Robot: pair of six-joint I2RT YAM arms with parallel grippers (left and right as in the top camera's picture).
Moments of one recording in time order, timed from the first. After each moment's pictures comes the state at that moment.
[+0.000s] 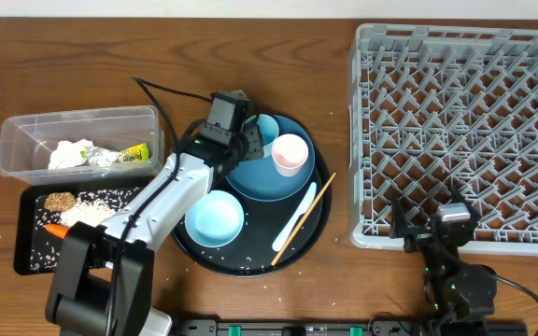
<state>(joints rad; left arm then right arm) -0.39 1.65 1.04 -0.34 0.06 -0.52 0.08 0.01 0.01 -0.07 -0.03 -0.06</state>
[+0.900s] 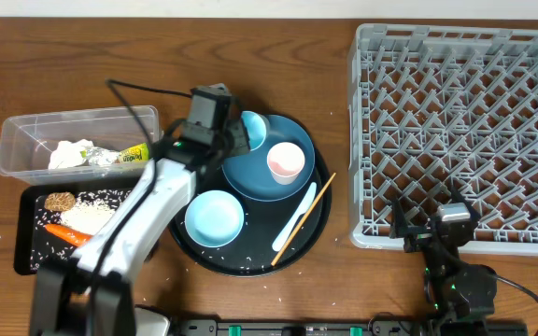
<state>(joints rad) -0.33 1.52 1.04 -0.42 0.04 -0.53 0.08 0.01 0.01 -0.07 -0.03 -0.06</state>
